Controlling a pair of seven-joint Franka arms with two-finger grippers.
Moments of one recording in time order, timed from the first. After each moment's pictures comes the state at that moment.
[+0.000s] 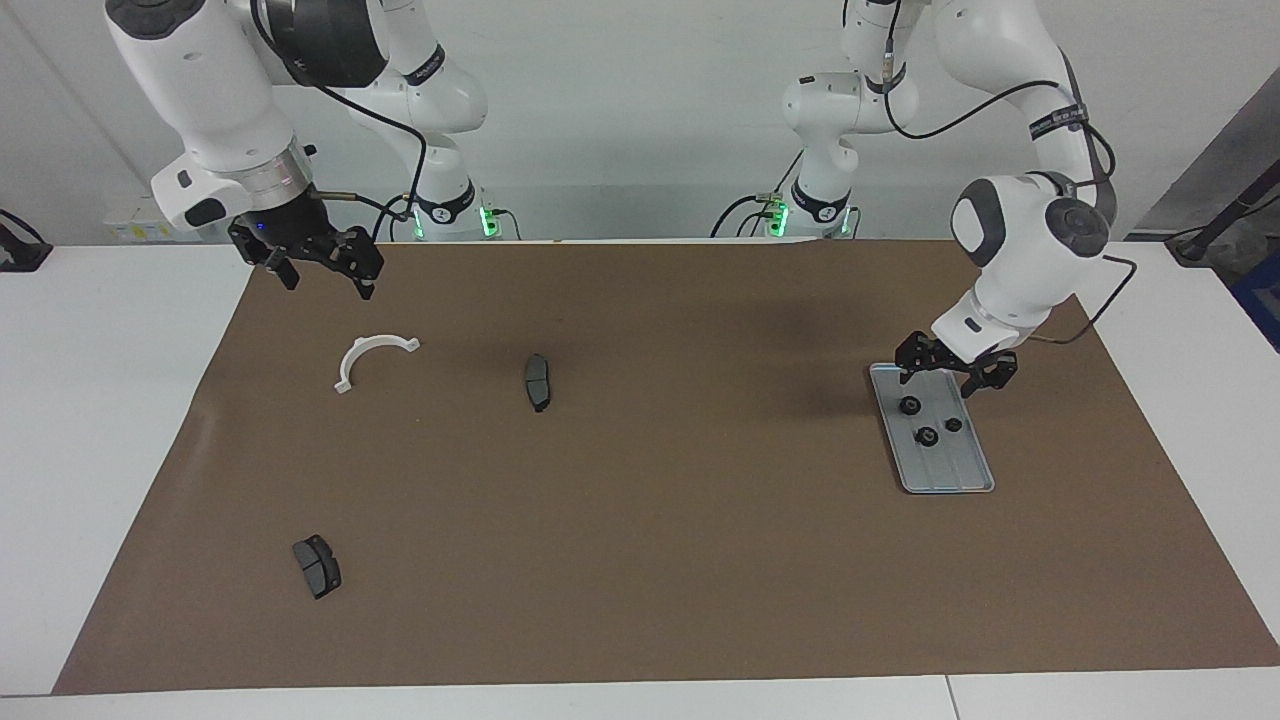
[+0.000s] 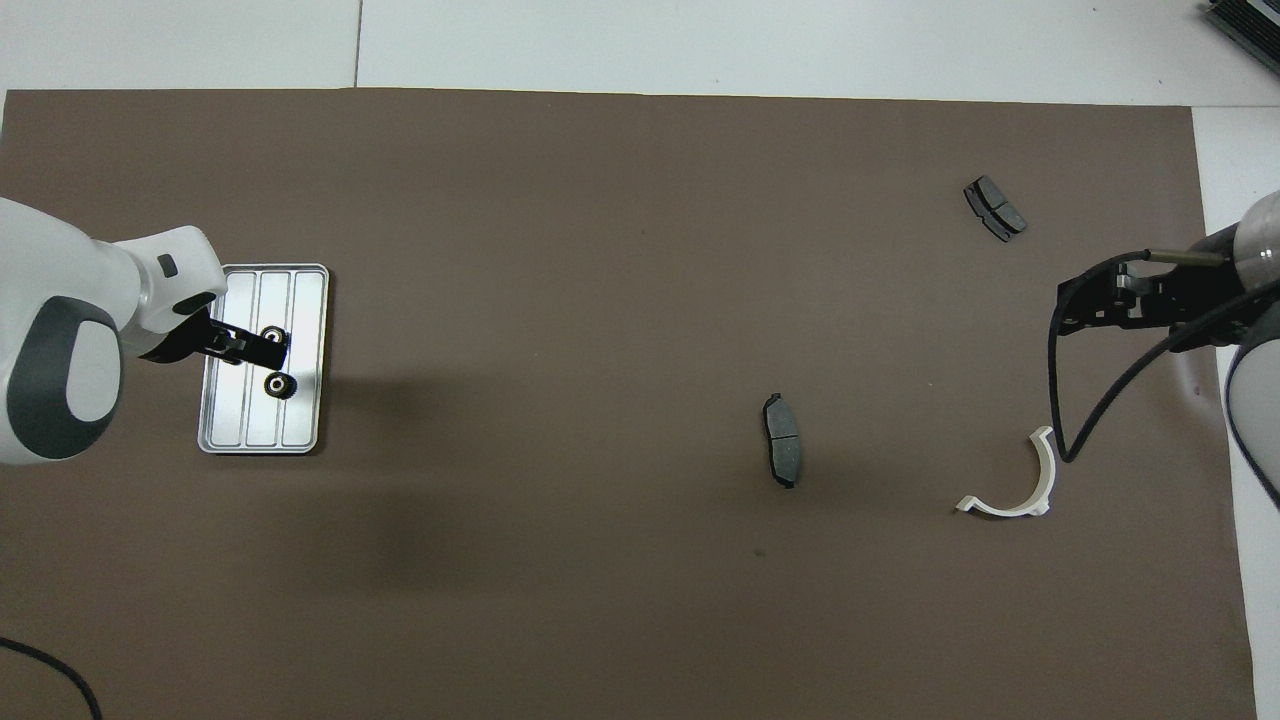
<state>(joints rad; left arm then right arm) -0.06 0.10 0.05 -1.98 -0.05 2.06 0.33 -0.05 0.02 0.09 -1.59 -0.03 1.57 0.21</state>
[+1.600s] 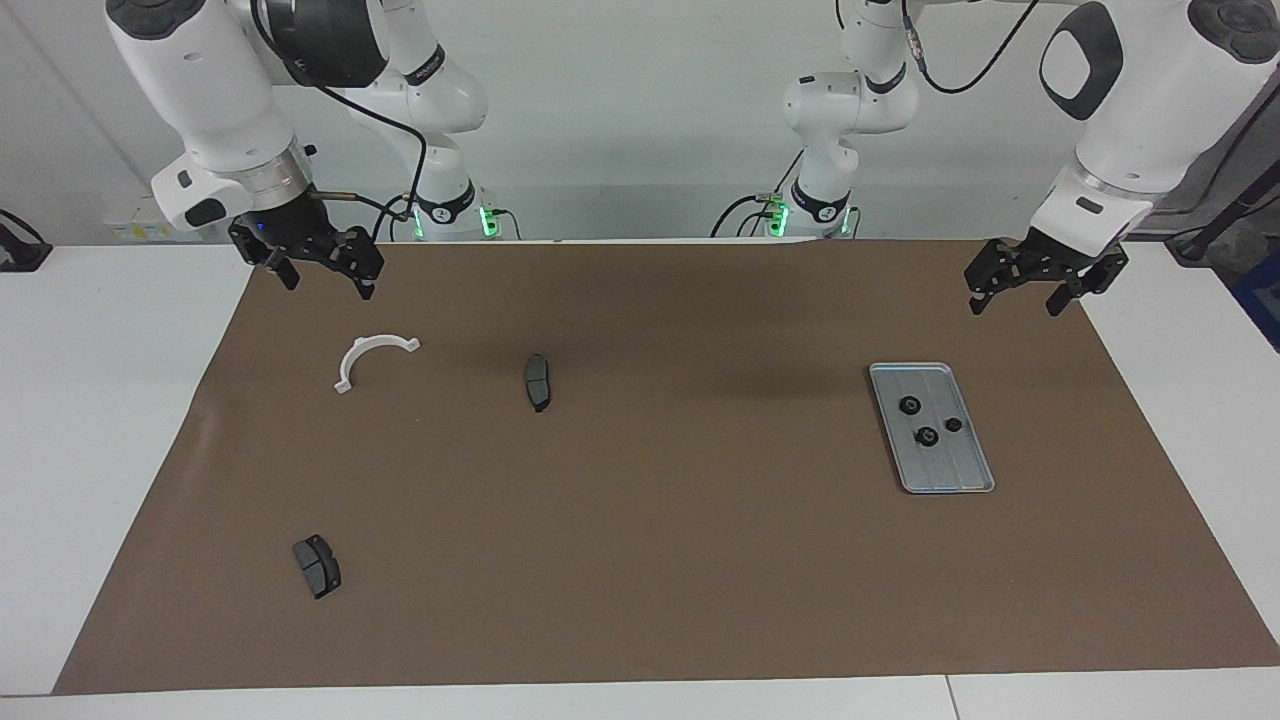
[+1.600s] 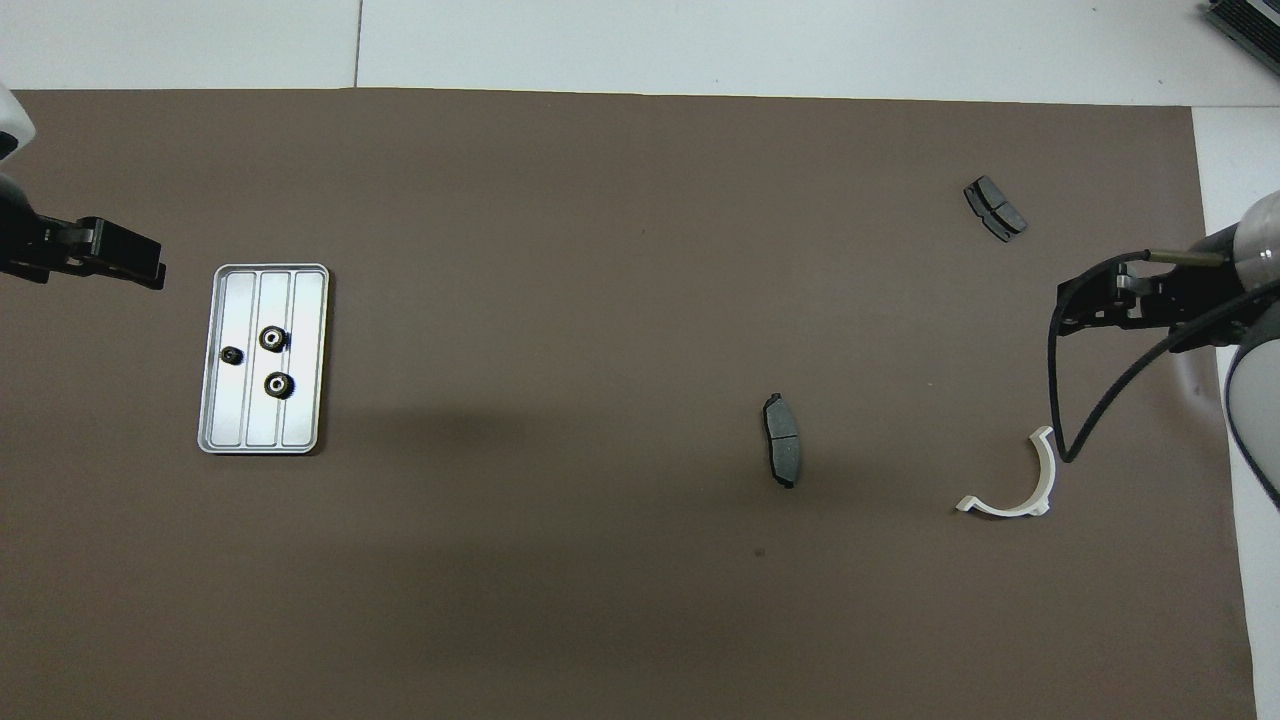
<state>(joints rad) -0.07 0.13 0.03 -1.45 0.01 1.58 0.07 -0.05 0.02 0.09 -1.60 -0.03 1.57 0.21</state>
